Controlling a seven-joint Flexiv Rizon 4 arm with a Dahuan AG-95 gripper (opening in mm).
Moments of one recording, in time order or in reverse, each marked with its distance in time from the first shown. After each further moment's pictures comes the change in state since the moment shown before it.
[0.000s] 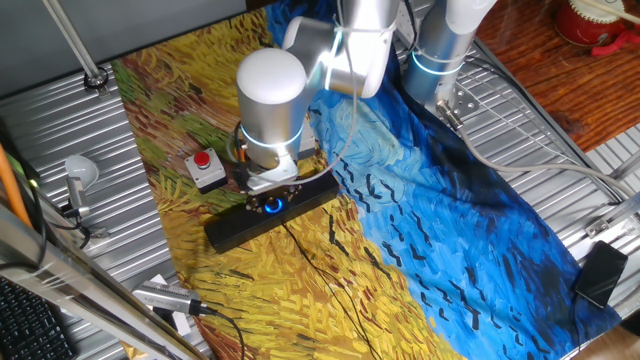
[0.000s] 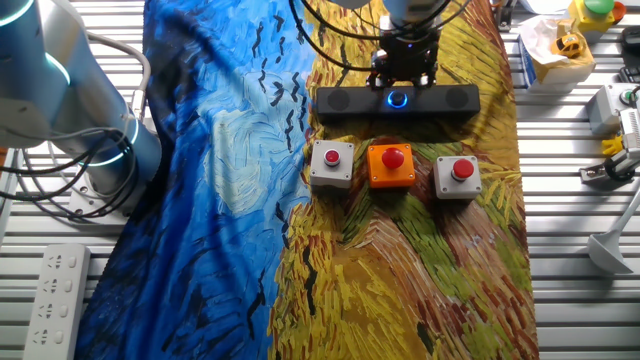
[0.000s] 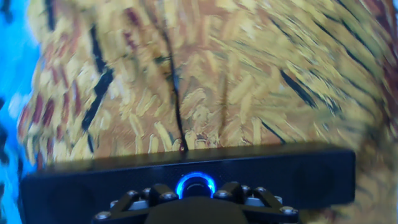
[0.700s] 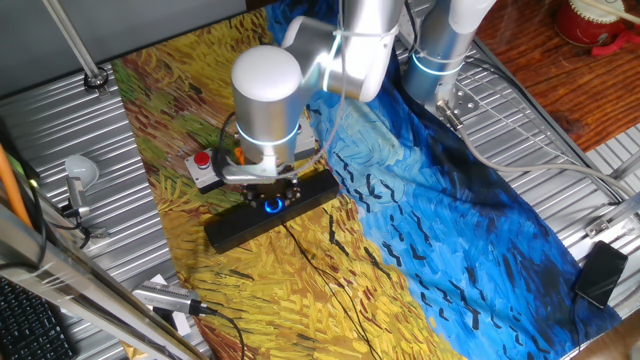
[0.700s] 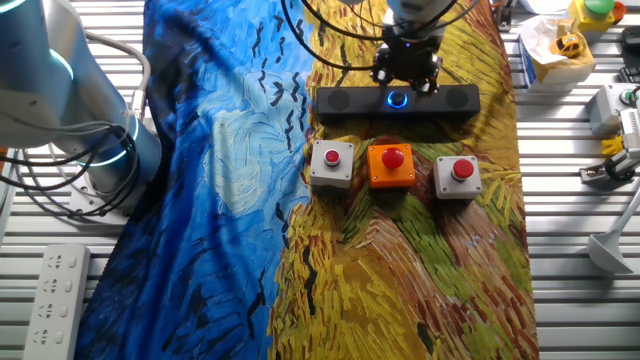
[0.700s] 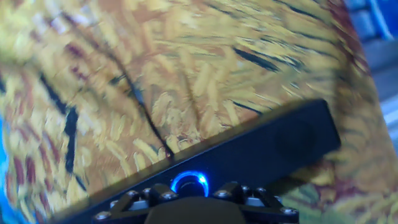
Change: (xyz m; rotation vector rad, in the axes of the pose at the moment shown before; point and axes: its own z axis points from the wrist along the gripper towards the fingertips) arm 0.004 -0.007 -0.006 -0.003 -0.005 0.387
